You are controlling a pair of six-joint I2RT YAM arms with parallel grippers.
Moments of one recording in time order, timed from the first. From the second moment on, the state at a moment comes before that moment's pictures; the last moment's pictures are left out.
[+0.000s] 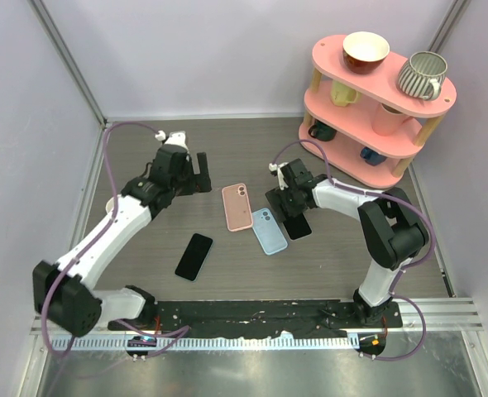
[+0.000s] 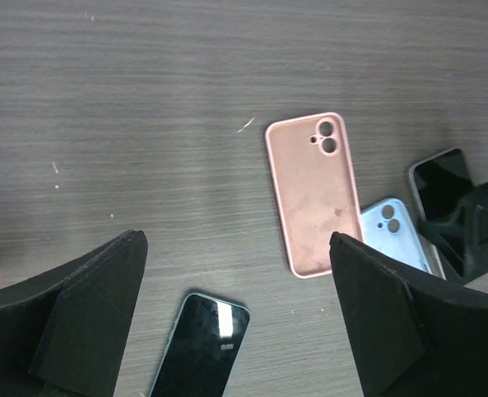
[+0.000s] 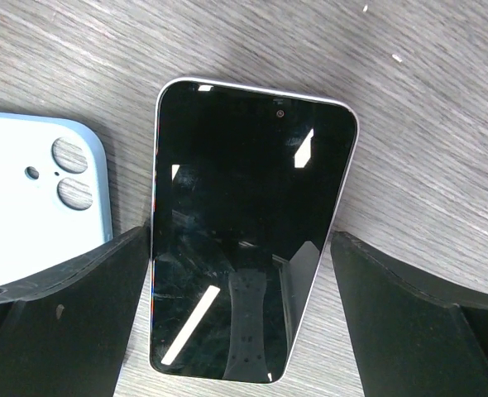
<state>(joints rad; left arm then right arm) -0.46 1.21 1.07 -0.50 -0.20 -0.42 0.51 1.76 1.05 -0.38 0.04 0.00</state>
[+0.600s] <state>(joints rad) -0.46 1.77 1.28 -0.54 -0.13 -0.63 0.52 1.76 1.05 -0.35 0.04 -0.02</state>
